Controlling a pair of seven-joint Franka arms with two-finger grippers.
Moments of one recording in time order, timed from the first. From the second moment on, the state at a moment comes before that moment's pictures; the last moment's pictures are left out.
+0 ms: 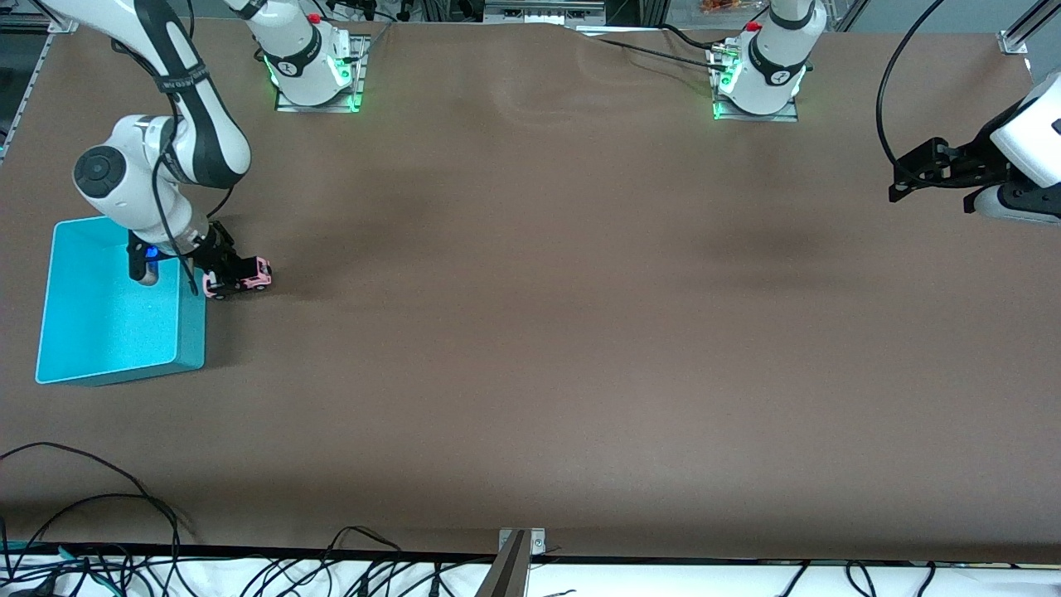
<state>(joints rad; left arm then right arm) 0.02 0.04 -0.05 -1.51 -0.02 1.47 0.09 -0.08 0.18 0.00 -2.38 -0.03 2.61 1.23</state>
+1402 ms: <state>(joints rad) 0.02 0.04 -0.05 -1.51 -0.02 1.47 0.09 -0.14 0.19 -0.21 -2.12 -0.27 2.16 0.07</state>
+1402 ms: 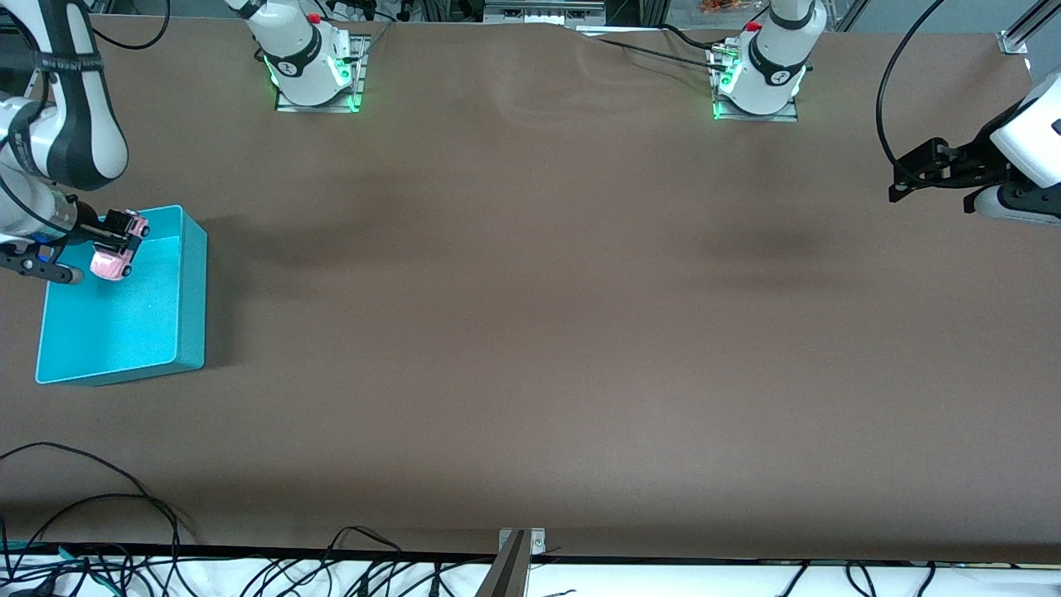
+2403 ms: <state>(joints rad) 0.02 0.04 -0.05 -1.51 -0.02 1.47 0.09 -0.21 0.47 -0.21 -2.03 -0.37 2.36 -0.01</state>
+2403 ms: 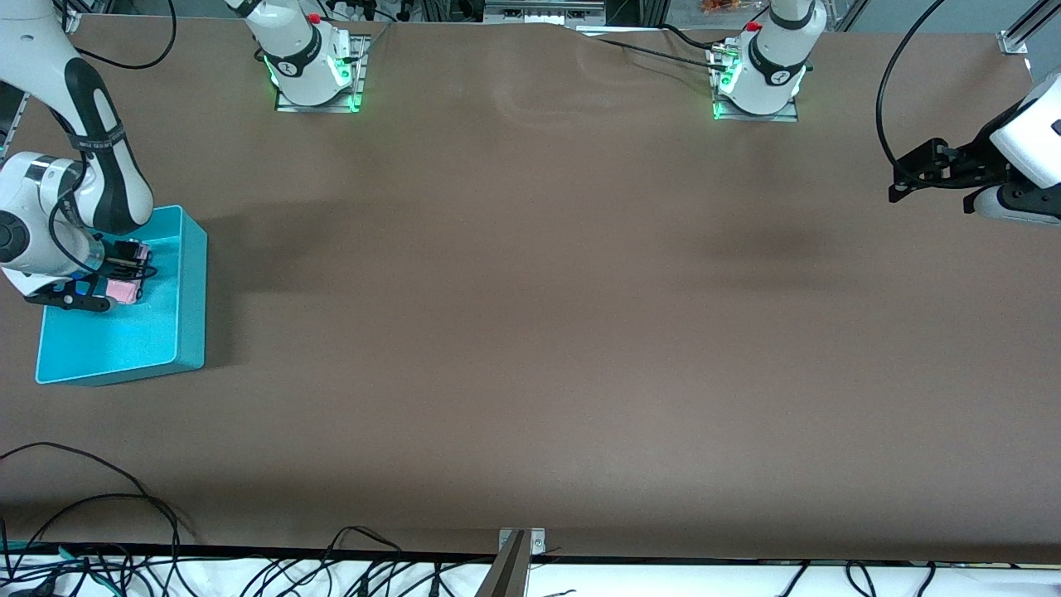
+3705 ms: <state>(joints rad) 0.02 0.04 -0.05 -1.51 -0.02 1.47 0.09 -0.21 0.05 0.01 -2.00 -0.31 1.86 0.17</state>
